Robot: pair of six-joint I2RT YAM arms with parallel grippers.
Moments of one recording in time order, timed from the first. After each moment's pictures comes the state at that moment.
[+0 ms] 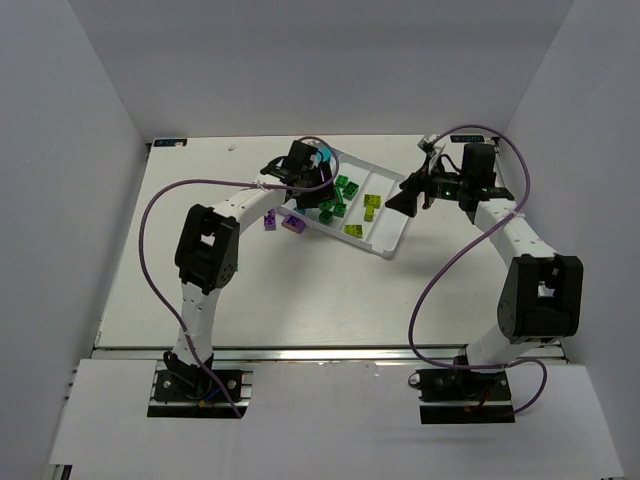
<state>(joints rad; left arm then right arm) -0.50 2.17 1.76 -0.42 0.11 -0.63 0.07 1.58 1.17 -0.14 -0.99 -0.23</state>
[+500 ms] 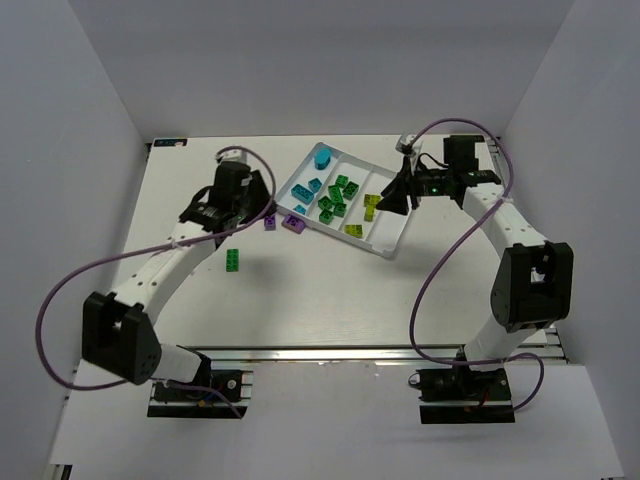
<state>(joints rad) -0.42 1.45 1.21 -0.38 -0.10 -0.60 0.14 1.66 1.35 -0.43 -1.06 -0.48</state>
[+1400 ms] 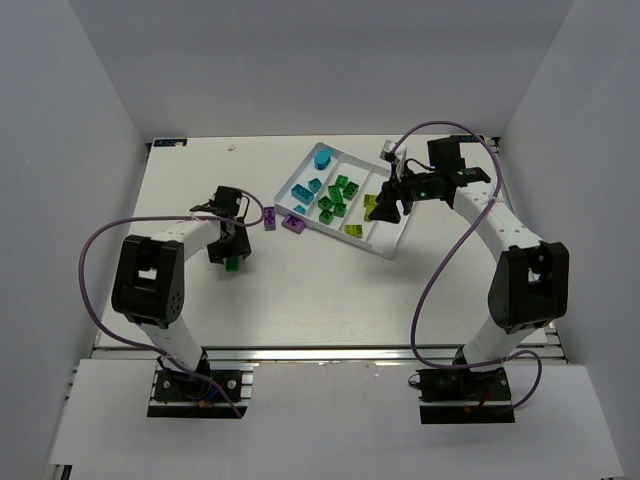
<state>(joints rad) -0.20 1.72 1.04 -0.55 -0.20 -0.42 0.23 1.66 1.38 -0.57 -0.93 -0.55</state>
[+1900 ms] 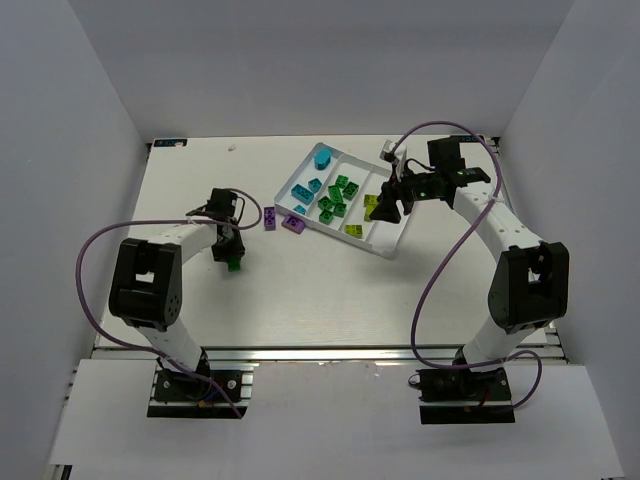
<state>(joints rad) -0.18 1.72 1.01 -0.47 -0.15 -0.39 0.23 1.66 1.38 -0.57 -0.90 -0.55</state>
